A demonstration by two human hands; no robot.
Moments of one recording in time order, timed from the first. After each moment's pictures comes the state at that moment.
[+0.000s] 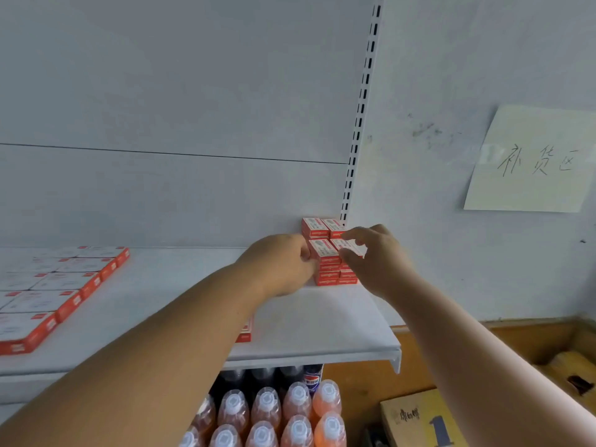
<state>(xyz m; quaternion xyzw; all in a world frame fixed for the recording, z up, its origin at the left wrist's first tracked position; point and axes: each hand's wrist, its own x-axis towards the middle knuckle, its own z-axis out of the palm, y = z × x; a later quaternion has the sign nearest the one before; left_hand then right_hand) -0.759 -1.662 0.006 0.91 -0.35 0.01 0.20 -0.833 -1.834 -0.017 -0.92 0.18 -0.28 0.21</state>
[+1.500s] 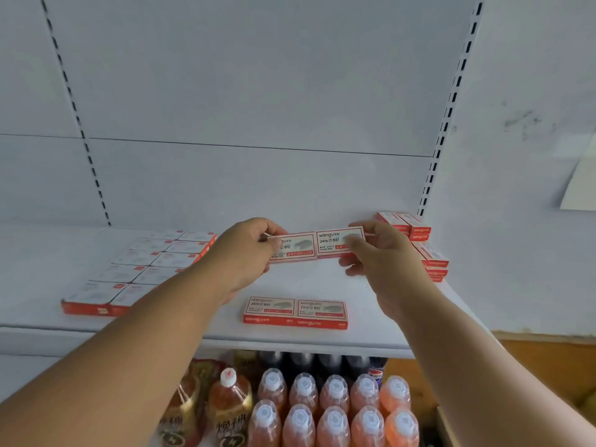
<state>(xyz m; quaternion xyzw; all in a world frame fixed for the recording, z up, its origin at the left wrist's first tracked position) -0.716 -1.514 -0.005 0.84 -0.21 -0.02 0.51 -0.798 -1.699 -0.014 -0.72 0.11 -0.26 0.63</state>
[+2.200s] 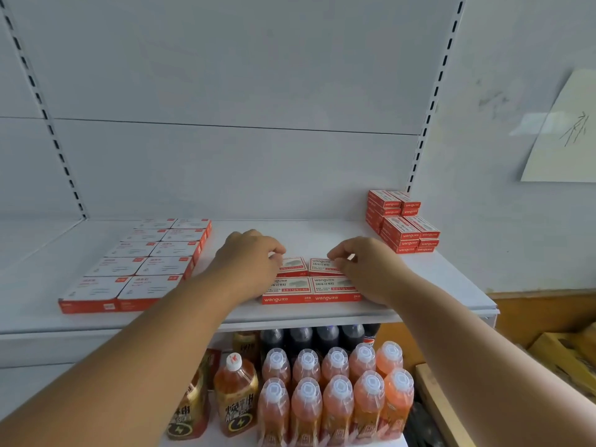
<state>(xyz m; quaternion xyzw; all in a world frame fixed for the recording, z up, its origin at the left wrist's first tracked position) -0.703 -1.491 -0.035 0.93 -0.30 0.01 0.21 -0.803 -1.674 -0.038 -0.94 0.17 -0.13 0.25</state>
